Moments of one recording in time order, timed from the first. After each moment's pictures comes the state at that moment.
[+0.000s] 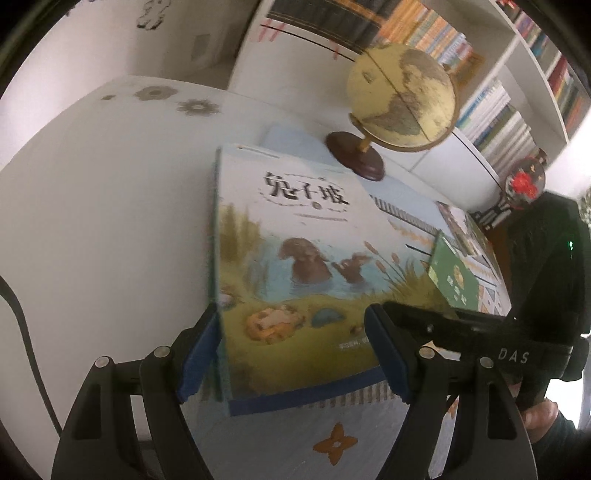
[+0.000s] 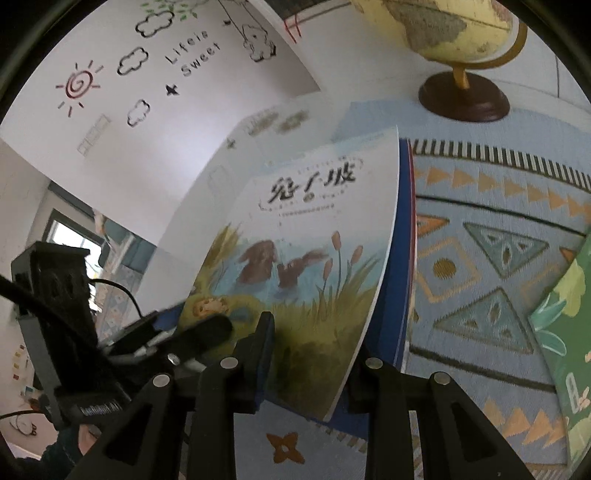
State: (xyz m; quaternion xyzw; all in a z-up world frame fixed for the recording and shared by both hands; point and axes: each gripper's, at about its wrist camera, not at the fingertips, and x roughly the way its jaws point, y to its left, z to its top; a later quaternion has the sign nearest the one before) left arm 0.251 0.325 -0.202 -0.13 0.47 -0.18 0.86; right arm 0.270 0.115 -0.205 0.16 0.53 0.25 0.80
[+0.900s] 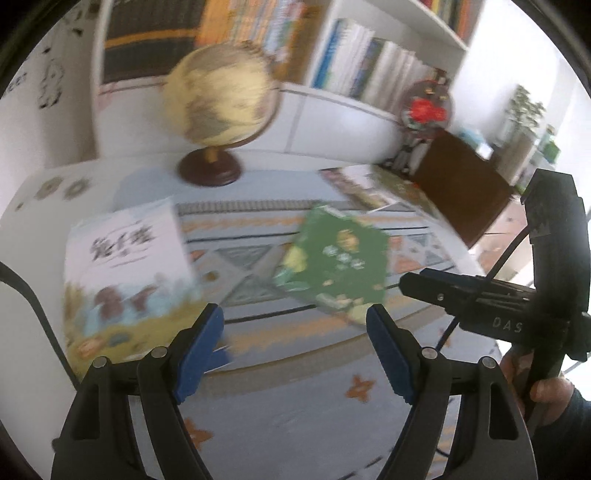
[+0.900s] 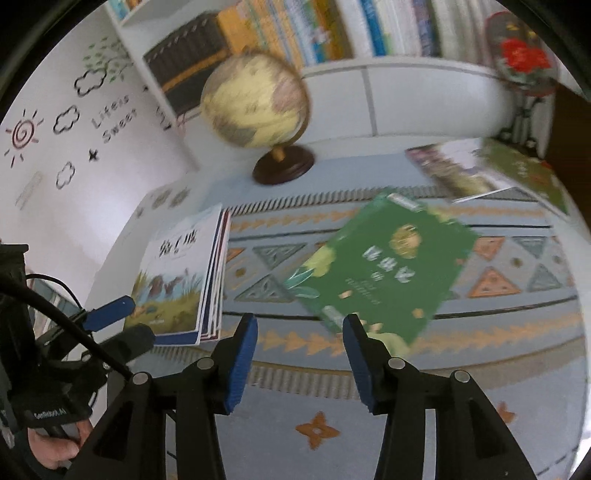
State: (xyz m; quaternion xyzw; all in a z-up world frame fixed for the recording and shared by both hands) left arm 0.189 0.165 -0.119 0.00 0.41 -0.32 0.85; right arm 0.144 -0.043 -0.124 0.15 0.45 0.02 0.88
